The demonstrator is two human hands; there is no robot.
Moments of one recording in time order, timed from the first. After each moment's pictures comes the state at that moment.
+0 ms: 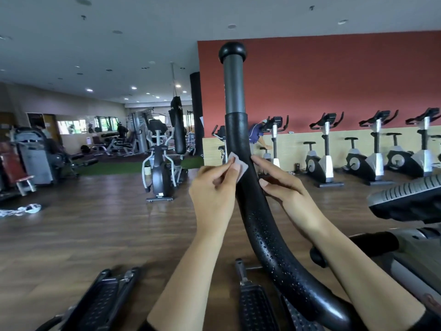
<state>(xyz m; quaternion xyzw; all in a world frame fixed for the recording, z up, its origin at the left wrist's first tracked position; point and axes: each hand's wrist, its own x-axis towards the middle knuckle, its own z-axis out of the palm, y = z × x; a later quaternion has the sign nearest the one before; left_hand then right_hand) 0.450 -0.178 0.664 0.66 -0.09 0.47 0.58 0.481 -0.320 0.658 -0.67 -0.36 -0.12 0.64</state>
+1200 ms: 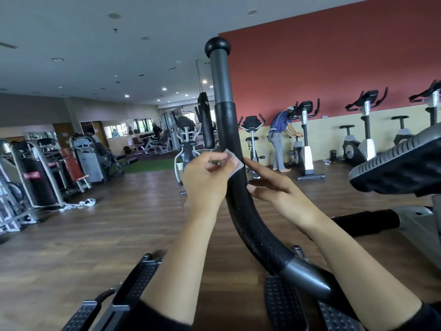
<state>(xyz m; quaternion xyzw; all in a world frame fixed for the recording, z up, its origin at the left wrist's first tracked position) 0.406 -0.210 0.673 0.73 0.04 0.45 0.50 0.453 -0.344 0.637 -0.69 -0.36 -0.03 0.63</state>
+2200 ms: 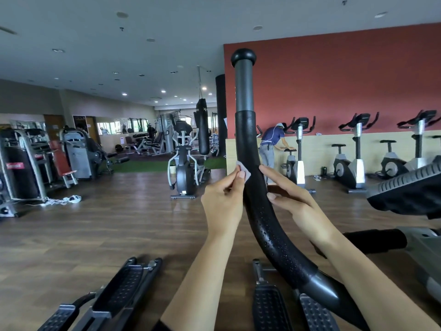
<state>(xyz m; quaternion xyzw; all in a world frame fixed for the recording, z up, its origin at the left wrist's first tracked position) 0.419 -0.194 0.639 0.67 -0.01 0.43 0.61 0.448 -0.339 0.635 -0.67 -0.40 -0.08 0.62</state>
